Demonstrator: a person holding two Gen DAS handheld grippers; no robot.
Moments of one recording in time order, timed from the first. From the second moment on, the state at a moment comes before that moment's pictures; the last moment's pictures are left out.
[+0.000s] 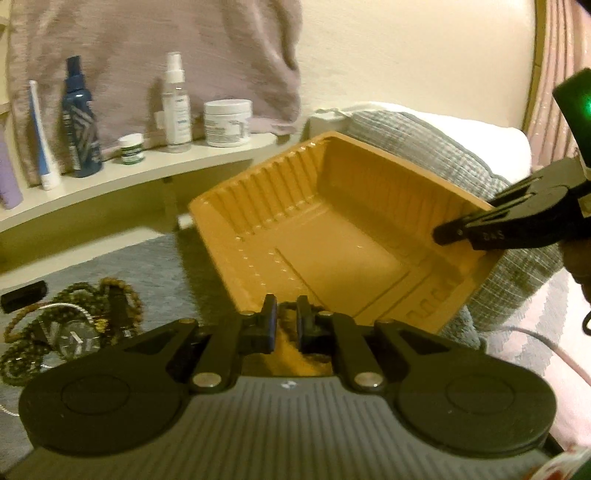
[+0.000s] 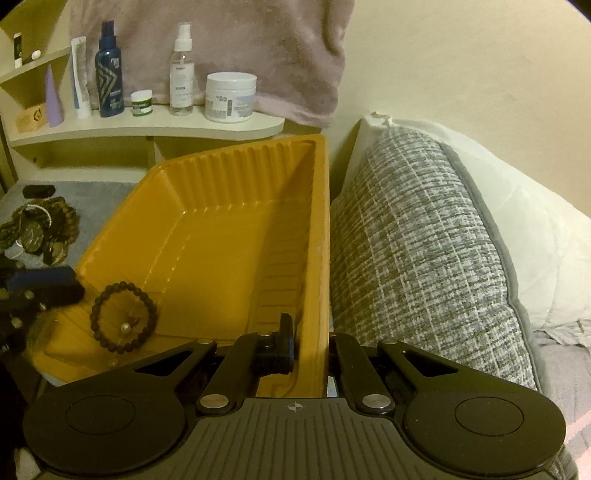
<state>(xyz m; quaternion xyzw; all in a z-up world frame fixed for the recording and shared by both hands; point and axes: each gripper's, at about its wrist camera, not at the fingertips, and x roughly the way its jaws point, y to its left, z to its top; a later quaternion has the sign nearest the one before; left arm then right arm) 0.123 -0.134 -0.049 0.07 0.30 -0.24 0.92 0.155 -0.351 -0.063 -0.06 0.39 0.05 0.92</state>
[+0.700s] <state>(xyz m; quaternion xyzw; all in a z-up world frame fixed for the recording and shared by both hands) 0.124 -0.027 -0.076 0.07 0.34 -0.08 0.93 0.171 -0.351 -0.061 -0.10 0.43 0.08 0.89</state>
